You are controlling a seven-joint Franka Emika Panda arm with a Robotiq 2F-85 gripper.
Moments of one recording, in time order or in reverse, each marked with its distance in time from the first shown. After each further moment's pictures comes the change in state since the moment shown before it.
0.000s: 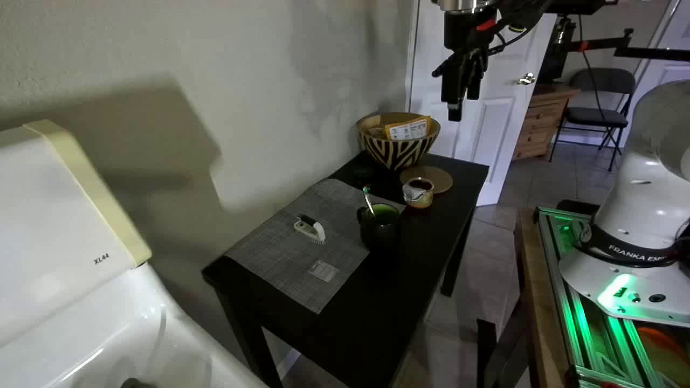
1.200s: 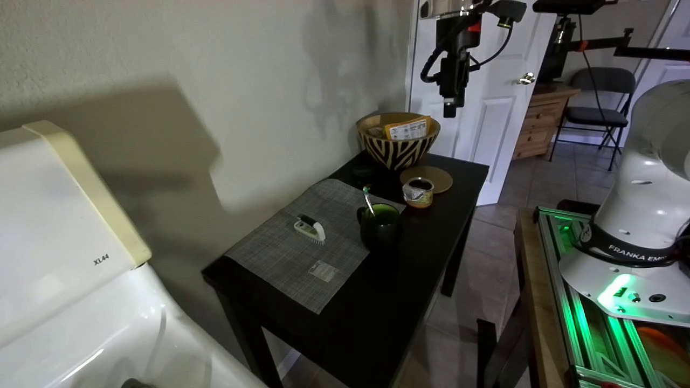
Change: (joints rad) arm 0.027 0.086 -0.220 0.025 0.097 0.045 -0.343
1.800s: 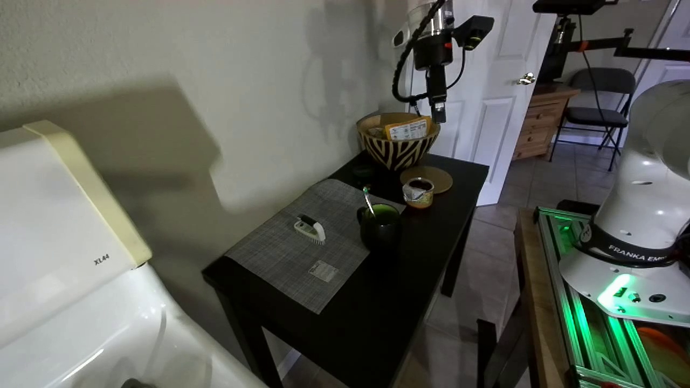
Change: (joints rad) arm 0.032 0.261 -0.147 0.152 0.118 -0.070 -0.429
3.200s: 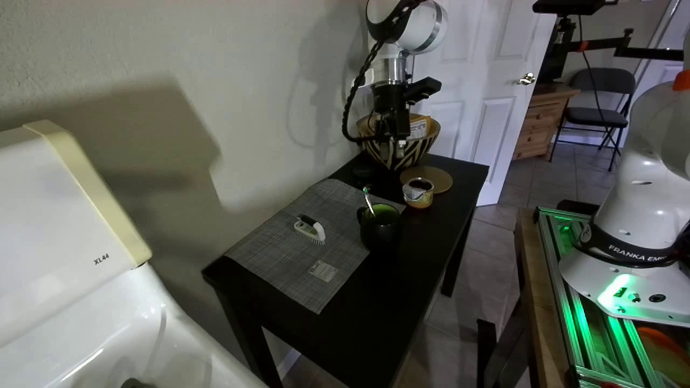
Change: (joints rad) arm -0.018 0.368 0.009 0.134 0.267 0.183 -0.661
